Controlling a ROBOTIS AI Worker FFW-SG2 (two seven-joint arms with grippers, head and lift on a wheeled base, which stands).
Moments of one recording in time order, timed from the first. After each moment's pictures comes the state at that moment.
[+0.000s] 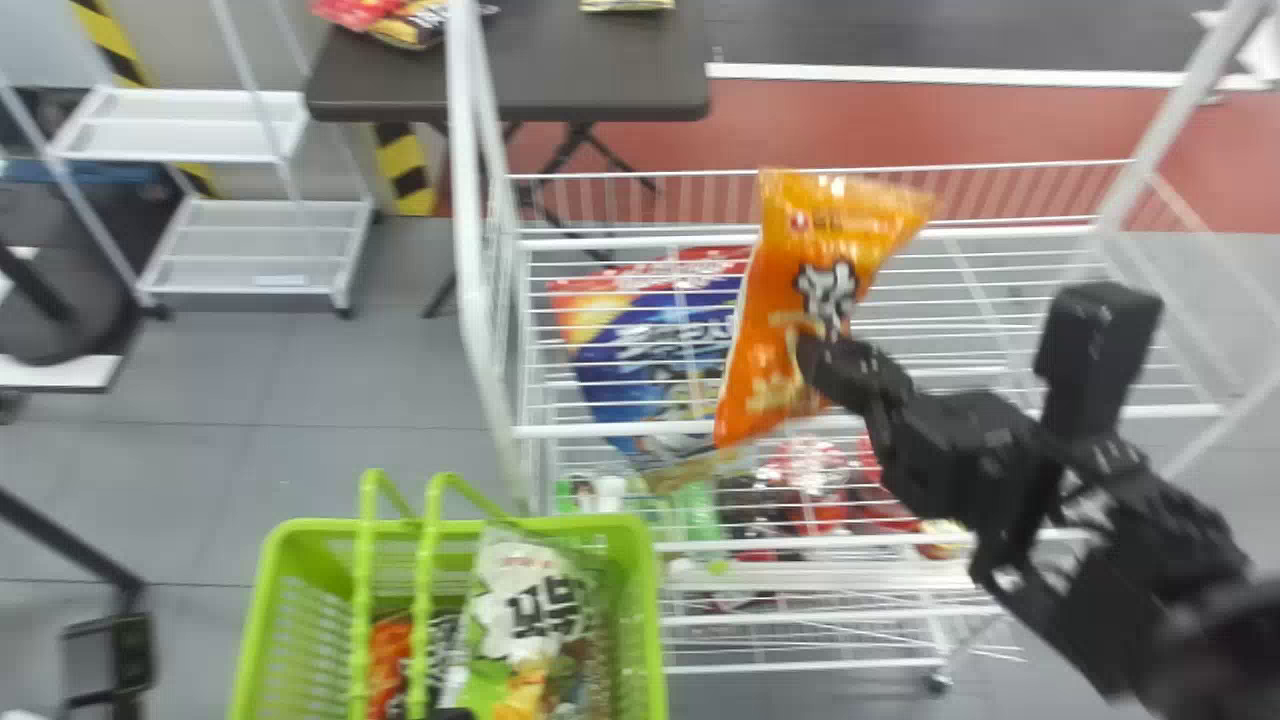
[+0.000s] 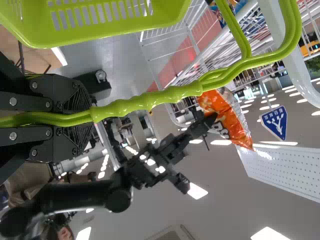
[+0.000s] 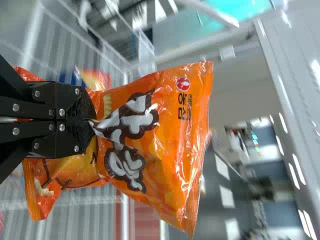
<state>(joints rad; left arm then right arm) 0.51 0.17 0.39 -1.85 0.35 1.02 -1.57 0.39 -0.14 0.08 -2.26 -0.33 0.67 0.27</state>
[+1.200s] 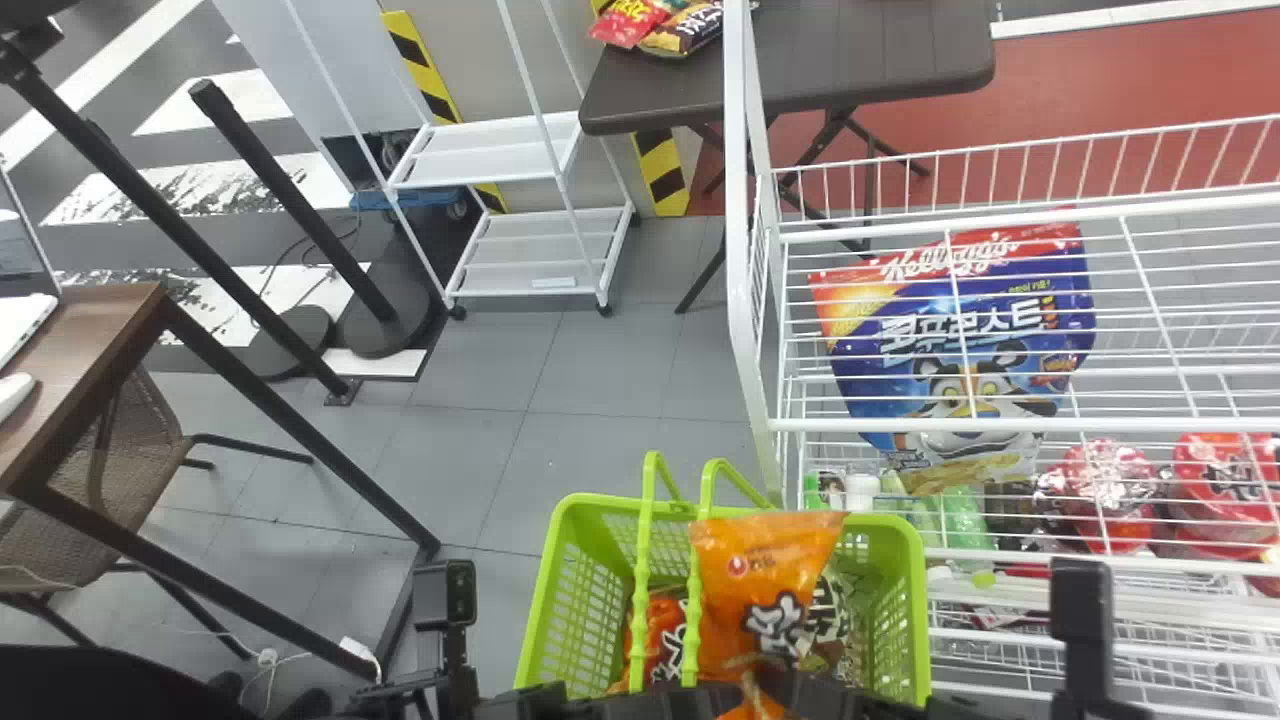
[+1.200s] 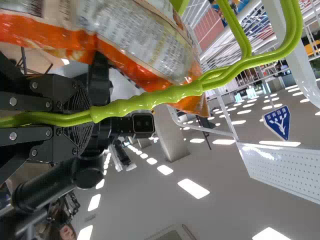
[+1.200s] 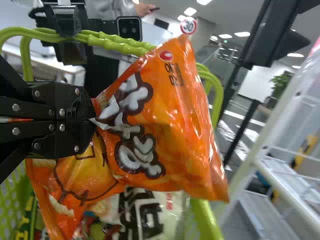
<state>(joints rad) 0.49 0.16 0.38 -1.83 0.34 1.02 -1.57 0.28 -0.15 0.33 -1.73 -0.84 0.90 0.48</state>
